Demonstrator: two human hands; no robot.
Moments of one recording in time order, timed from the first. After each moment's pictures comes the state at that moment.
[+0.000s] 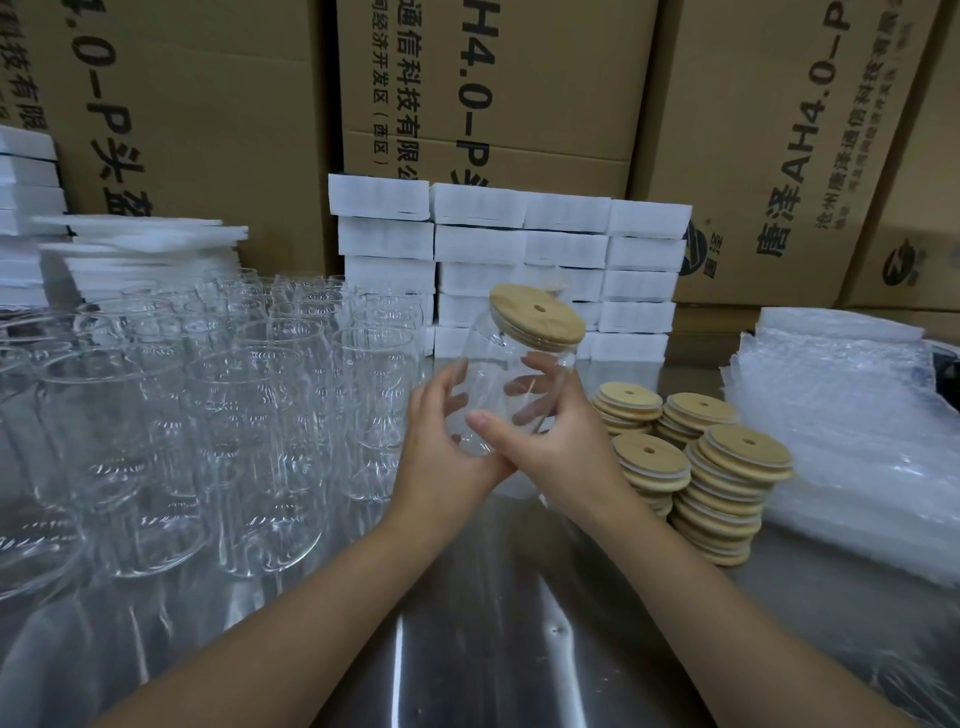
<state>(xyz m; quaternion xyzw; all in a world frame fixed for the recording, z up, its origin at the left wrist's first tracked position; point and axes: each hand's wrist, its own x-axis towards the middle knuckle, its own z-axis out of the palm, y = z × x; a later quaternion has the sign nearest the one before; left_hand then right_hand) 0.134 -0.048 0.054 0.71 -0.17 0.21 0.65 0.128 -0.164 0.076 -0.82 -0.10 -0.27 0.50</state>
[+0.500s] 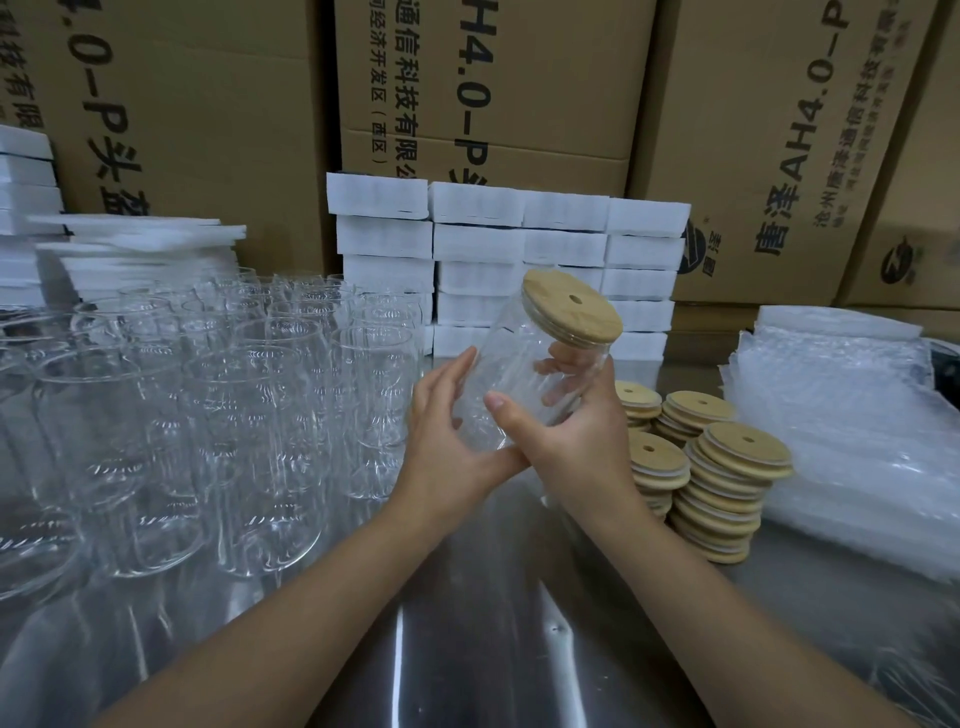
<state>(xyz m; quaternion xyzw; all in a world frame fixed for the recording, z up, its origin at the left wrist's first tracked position) 0.134 -0.046 0.059 0.73 -0.21 0.20 0.62 0.118 -0.164 0.082 -0.77 -0.10 -0.36 0.52</state>
